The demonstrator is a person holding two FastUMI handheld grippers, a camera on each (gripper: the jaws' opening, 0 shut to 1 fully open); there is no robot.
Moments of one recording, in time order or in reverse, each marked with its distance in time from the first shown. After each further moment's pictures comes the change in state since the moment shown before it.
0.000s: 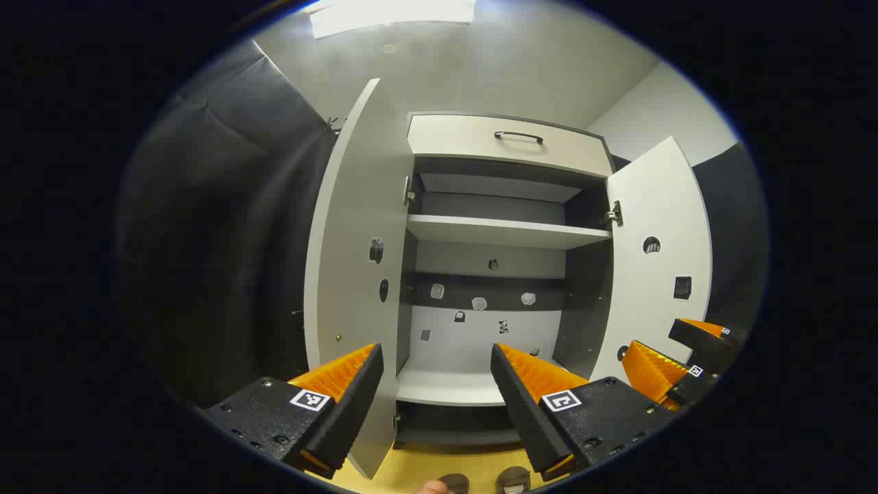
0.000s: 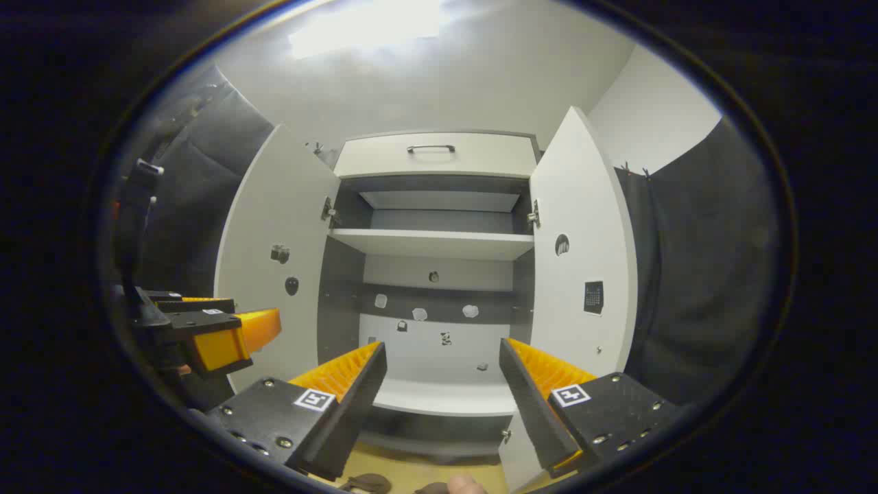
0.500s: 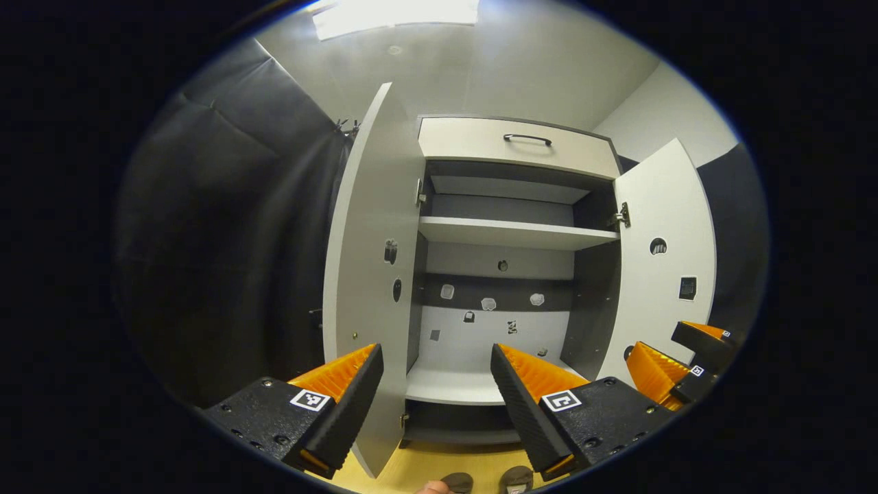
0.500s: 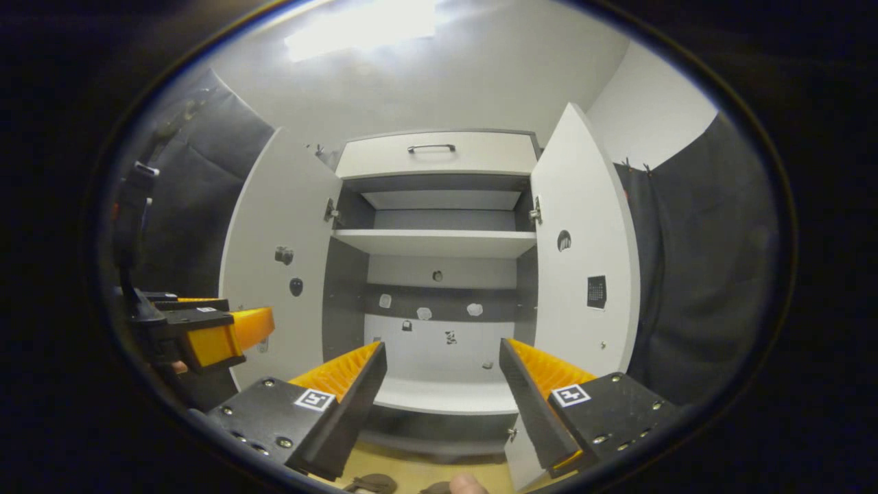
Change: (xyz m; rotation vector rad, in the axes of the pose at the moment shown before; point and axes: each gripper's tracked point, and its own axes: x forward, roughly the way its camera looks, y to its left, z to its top) left arm -0.009 0.010 0.002 -0.003 -0.005 0.037; right arm -0.002 0.003 -0.002 0.018 0.002 0.012
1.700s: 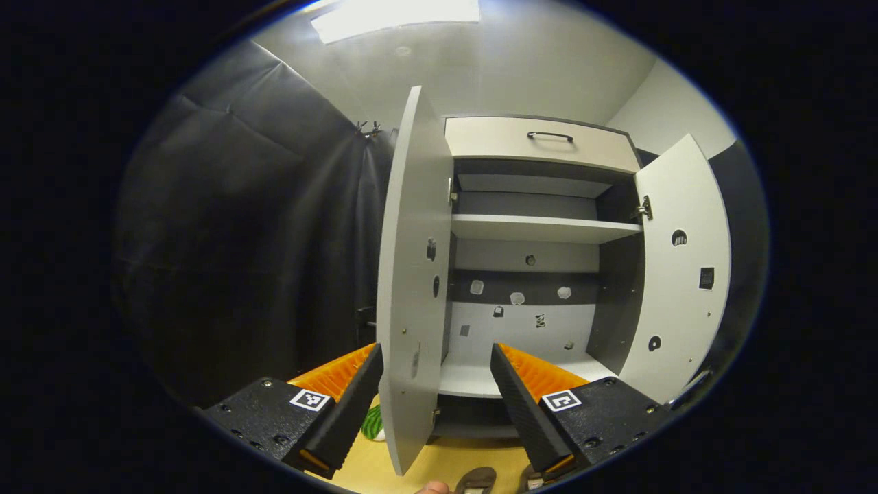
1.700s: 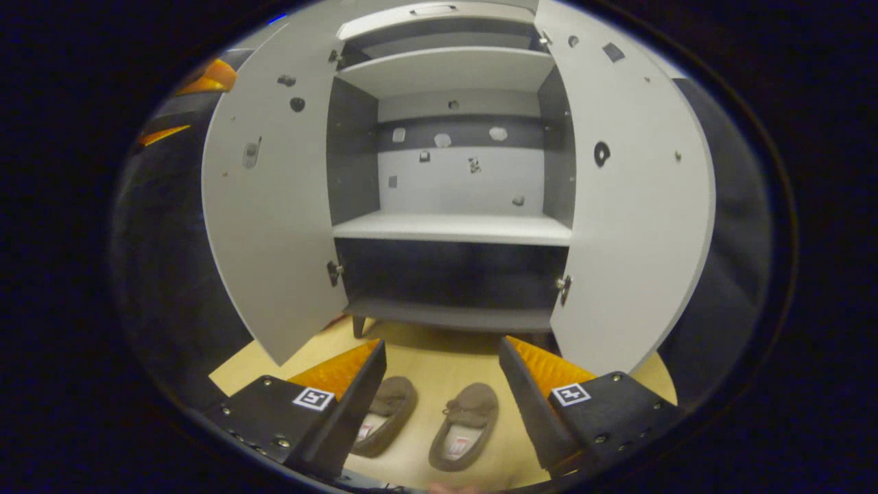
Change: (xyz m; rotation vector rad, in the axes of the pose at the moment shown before) left arm -0.019 0.046 -0.001 0.033 0.012 0.115; right arm -0.067 0.027 -0.313 0.058 0.643 0.097
